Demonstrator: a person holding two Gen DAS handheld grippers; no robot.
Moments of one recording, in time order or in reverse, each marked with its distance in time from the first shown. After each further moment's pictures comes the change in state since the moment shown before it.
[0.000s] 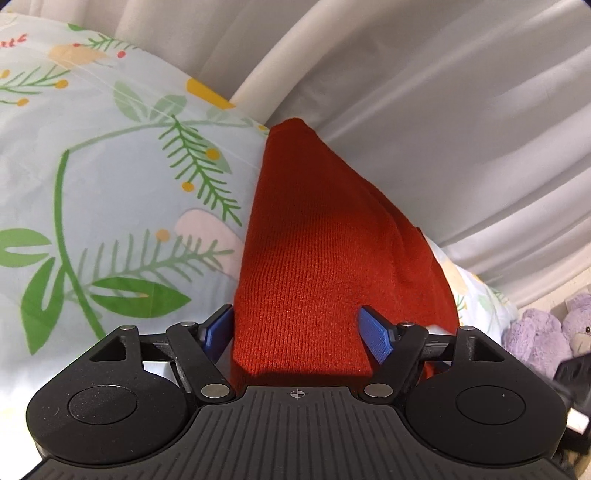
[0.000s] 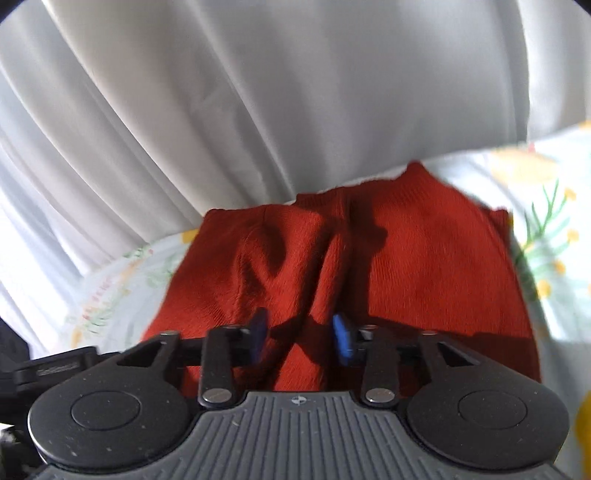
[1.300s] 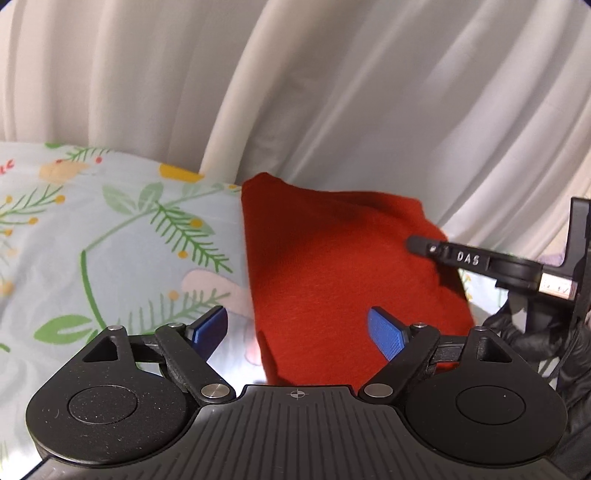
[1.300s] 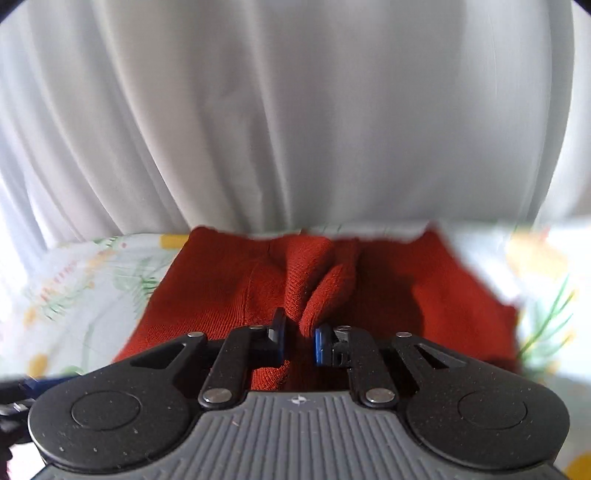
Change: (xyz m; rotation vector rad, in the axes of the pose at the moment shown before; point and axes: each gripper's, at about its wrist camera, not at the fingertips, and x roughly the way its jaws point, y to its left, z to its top) left arm -0.044 -0.044 -0.012 0.312 -0.123 0.057; right arm 0.030 0.062 0.033 -0.356 -0.142 -0.254
